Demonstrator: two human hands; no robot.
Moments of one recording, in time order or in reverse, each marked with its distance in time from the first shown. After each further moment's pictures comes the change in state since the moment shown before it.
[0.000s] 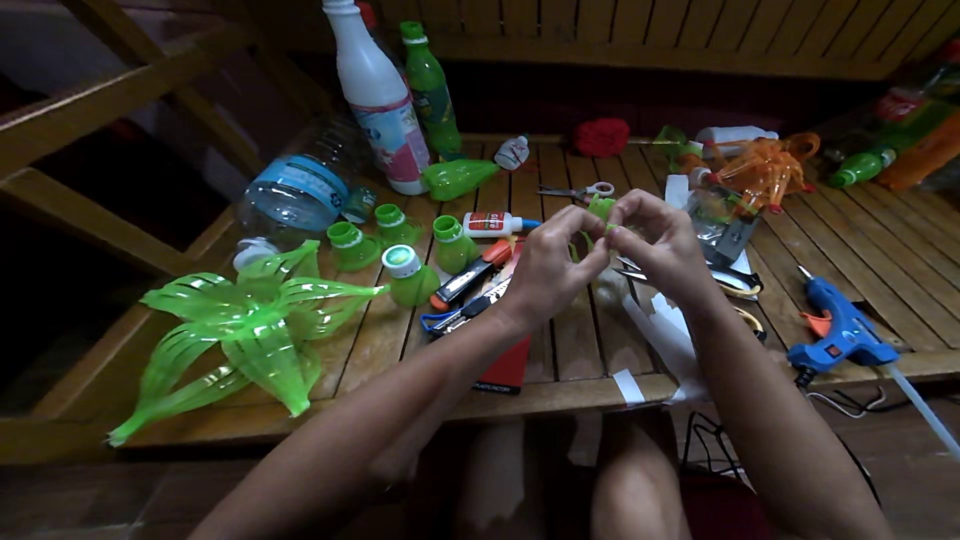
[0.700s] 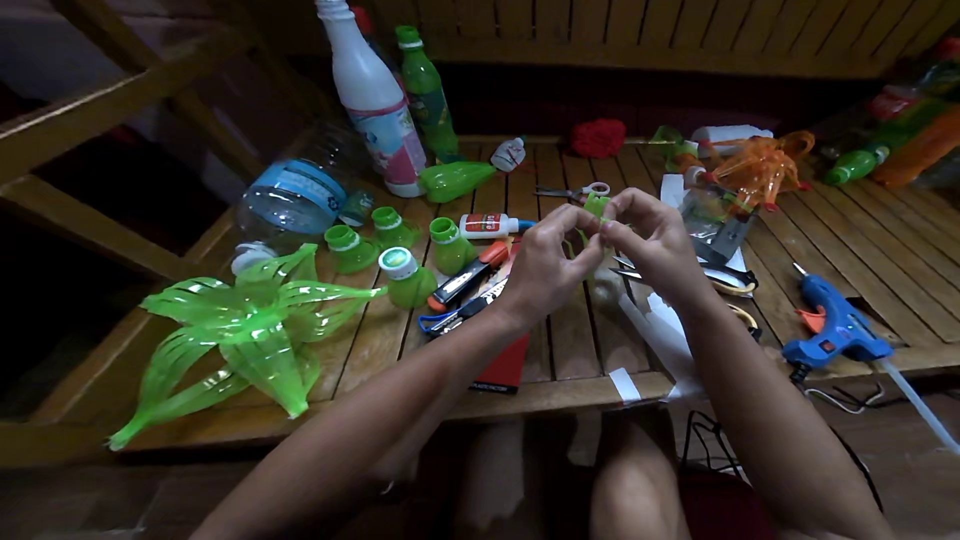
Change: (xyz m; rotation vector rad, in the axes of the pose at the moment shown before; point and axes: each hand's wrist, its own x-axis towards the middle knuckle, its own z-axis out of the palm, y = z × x) left_hand 0.002 -0.001 0.002 -0.030 0.016 -0.037; right_hand 0.001 -0.005 0.003 0.035 0.034 0.070
